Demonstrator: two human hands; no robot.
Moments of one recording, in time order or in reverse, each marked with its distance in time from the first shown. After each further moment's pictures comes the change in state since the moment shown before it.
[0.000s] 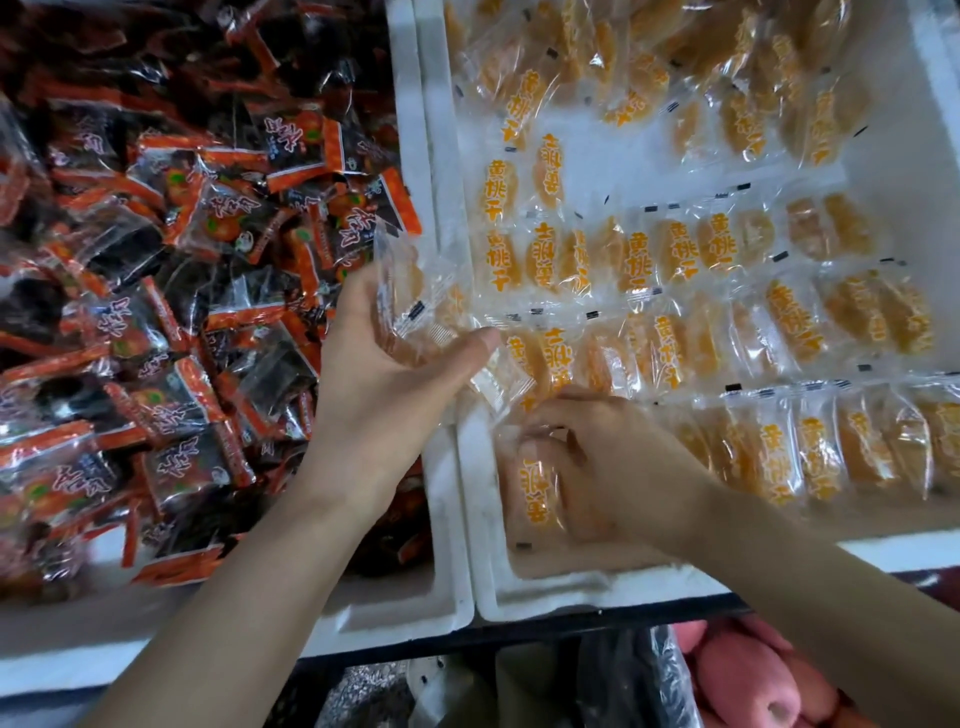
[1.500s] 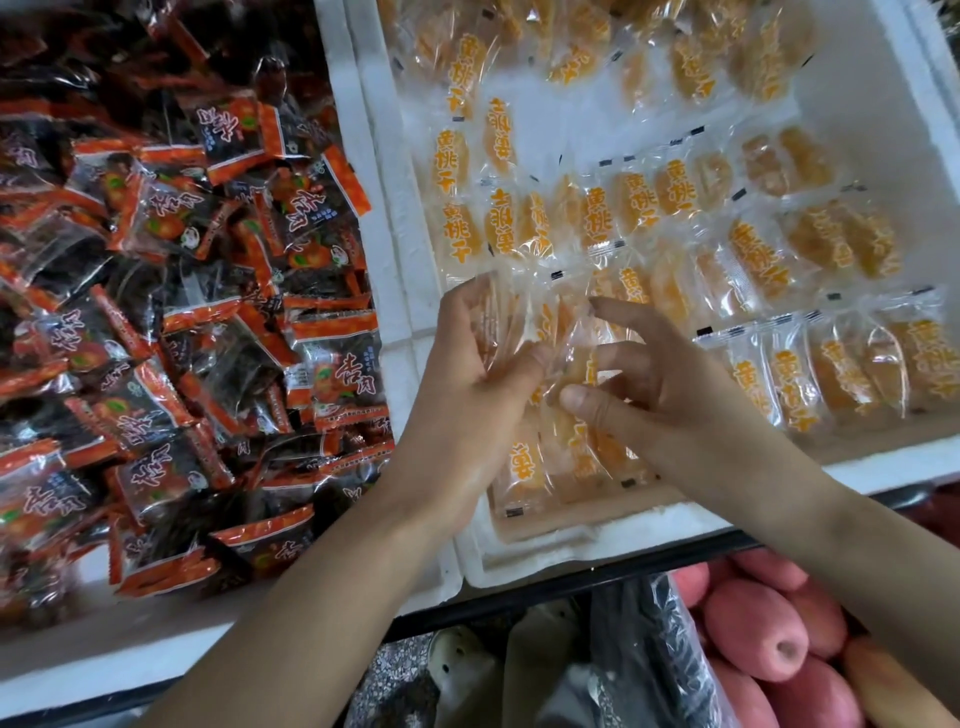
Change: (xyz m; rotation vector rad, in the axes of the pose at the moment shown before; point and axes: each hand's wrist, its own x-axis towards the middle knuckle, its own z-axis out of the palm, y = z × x) left_hand -0.027 -0.008 0.044 -0.044 -0.358 -0.145; right_hand -0.045 -0.004 -0.022 0.660 0.243 0.225
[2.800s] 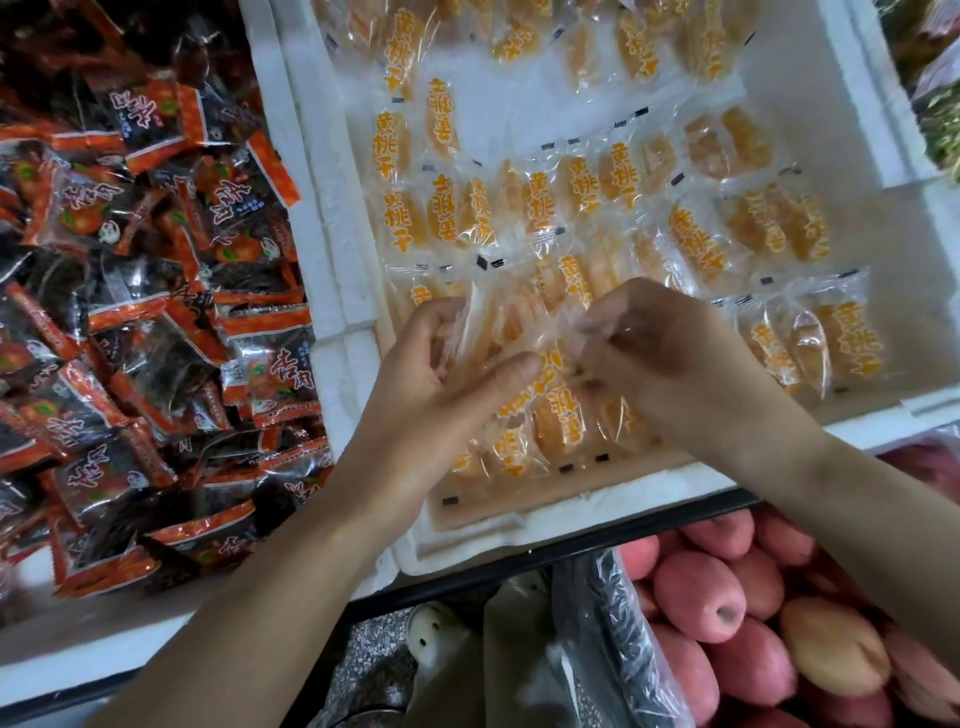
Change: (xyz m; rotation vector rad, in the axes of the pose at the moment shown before) left_hand -0.003 -0.002 0.013 0.024 -0.054 0.016; right_hand 0.004 -0.004 -0.037 0.060 0.079 0.022
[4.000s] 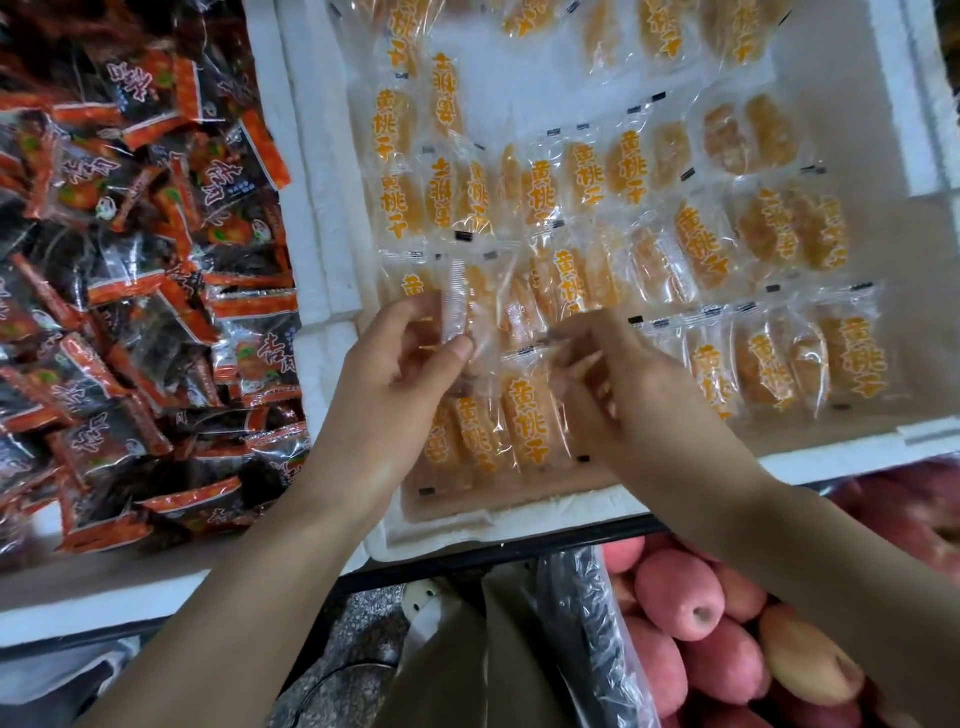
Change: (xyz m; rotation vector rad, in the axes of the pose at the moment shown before) left_hand 0.004 0.004 0.008 0.112 0.196 -0.091; right_hand -0.005 0.021 -0.008 -0.520 -0.090 -0.213
